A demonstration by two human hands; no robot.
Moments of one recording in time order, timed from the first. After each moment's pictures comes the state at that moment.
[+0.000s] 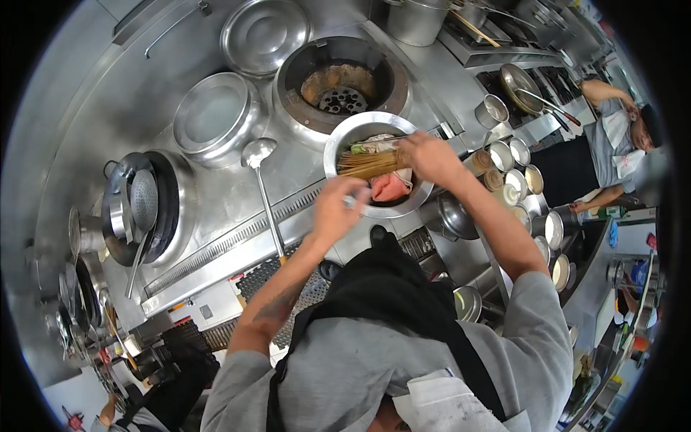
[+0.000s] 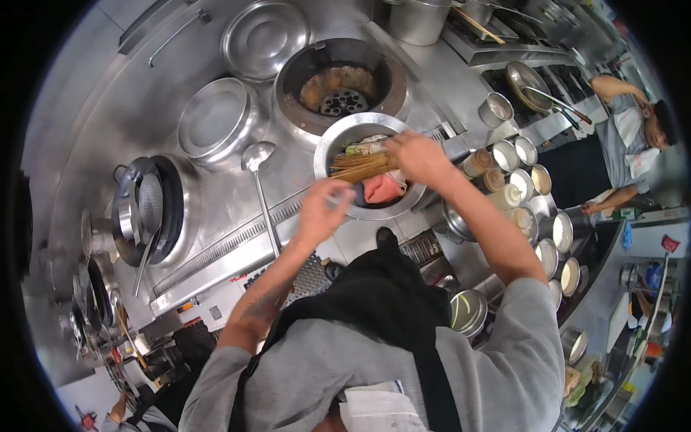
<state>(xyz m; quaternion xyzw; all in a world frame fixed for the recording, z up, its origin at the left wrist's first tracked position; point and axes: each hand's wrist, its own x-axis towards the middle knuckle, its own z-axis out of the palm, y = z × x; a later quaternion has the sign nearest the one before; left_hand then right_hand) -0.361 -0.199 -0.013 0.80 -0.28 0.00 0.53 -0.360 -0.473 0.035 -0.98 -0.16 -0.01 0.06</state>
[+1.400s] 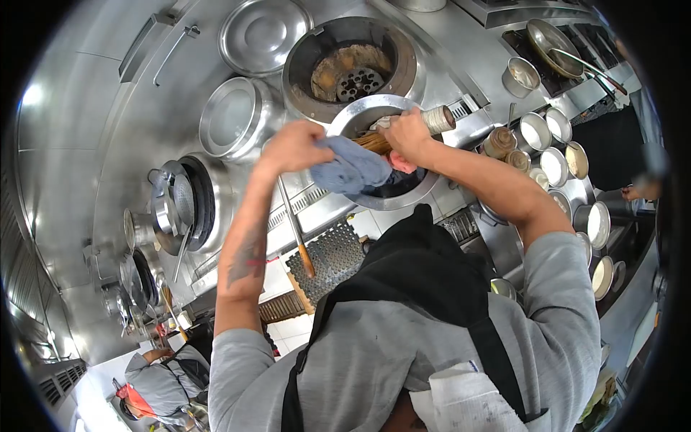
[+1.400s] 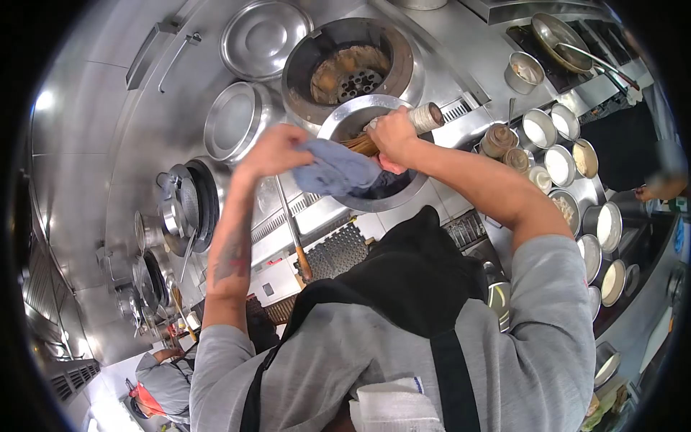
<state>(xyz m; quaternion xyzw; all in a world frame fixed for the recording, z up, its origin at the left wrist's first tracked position) -0.237 -0.246 0.098 0.91 -0.36 -0.18 0.11 -0.312 -0.484 -0.014 -0.98 -0.14 0.10 -0.09</state>
